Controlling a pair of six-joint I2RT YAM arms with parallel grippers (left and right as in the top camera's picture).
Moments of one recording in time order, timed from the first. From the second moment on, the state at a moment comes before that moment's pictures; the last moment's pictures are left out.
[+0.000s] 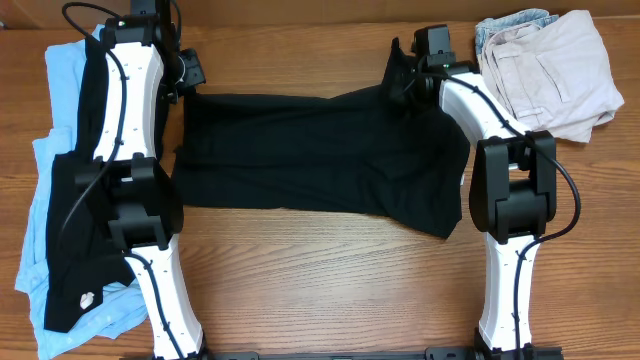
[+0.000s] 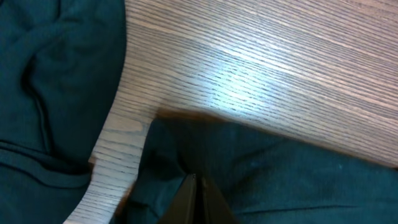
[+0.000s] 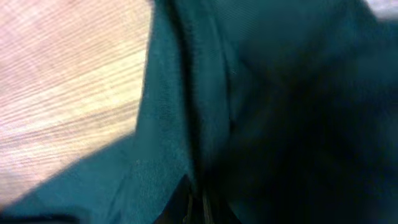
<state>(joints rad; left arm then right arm) 0.08 2.35 2.29 -1.21 0.02 -0.28 0.15 2.37 1.89 -0.61 -0.15 0.45</state>
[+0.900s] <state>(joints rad) 0.08 2.32 2.29 -1.36 -0.09 -0.25 0.14 1.94 1.74 -1.26 -0.13 0.44</state>
